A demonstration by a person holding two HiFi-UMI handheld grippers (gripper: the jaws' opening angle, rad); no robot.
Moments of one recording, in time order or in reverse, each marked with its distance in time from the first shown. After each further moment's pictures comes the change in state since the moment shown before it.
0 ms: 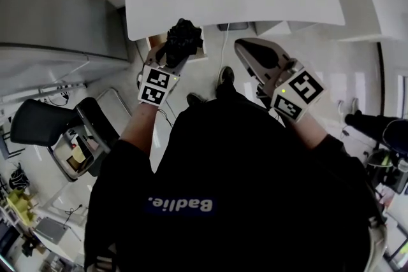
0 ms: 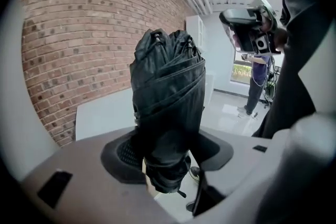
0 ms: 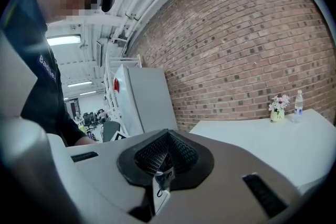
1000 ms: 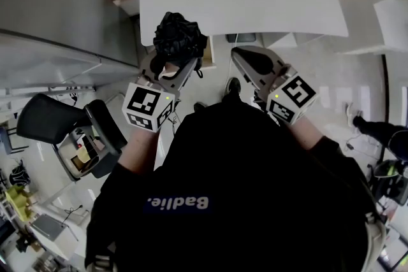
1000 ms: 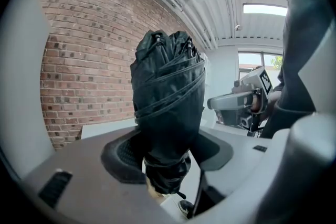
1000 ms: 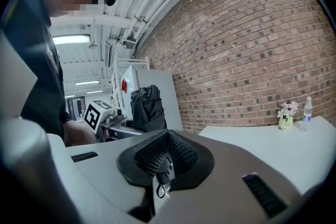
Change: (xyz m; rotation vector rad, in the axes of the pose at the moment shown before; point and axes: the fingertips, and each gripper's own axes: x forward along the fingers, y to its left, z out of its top) left arm -0.117 -0.013 0.131 -0.131 -0.332 0.019; right arm 0.012 0.030 0.006 -0.061 -0.034 0.057
